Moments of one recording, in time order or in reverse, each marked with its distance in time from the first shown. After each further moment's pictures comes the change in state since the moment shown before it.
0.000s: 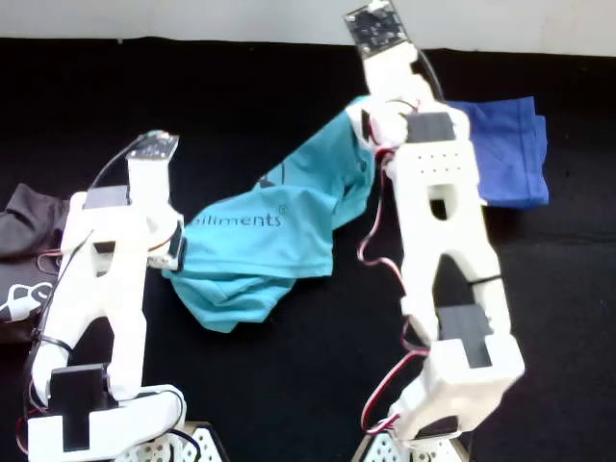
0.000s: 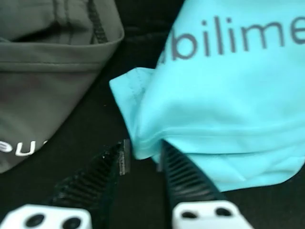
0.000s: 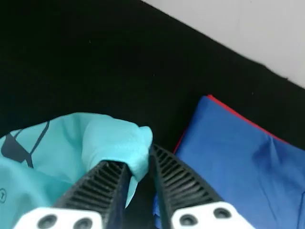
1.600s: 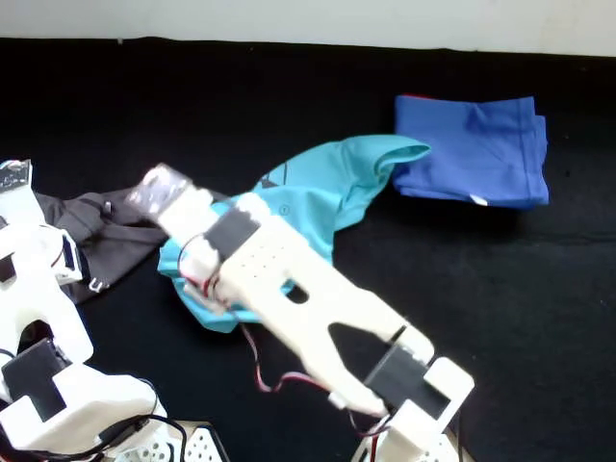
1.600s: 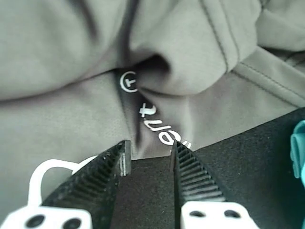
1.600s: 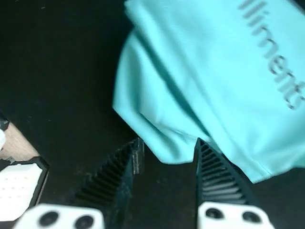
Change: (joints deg) left arm -30.2 10.4 -3.3 -9.8 -5.8; right arm -44.5 -4.1 15.7 21.9 -15.6
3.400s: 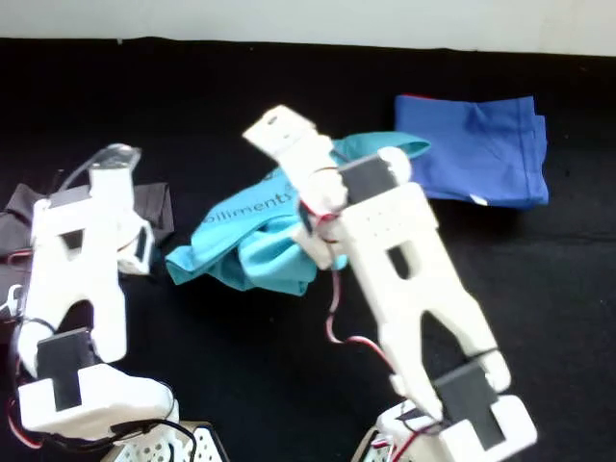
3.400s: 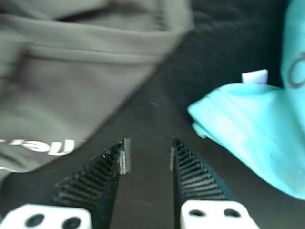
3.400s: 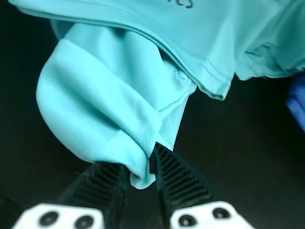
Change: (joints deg) left arm 22.1 0.0 0.0 9.4 0.0; right arm 28.4 -17.2 -0.5 15.1 17.4
